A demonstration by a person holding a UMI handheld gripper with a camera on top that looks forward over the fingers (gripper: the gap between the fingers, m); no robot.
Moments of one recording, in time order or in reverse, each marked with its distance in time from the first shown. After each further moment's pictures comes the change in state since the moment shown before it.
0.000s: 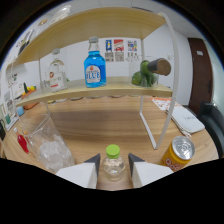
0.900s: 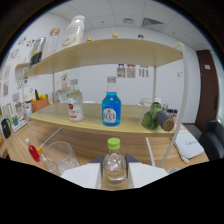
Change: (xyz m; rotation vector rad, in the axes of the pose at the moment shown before) arm -0.021 -0.074 -0.026 0.147 -0.089 -0.093
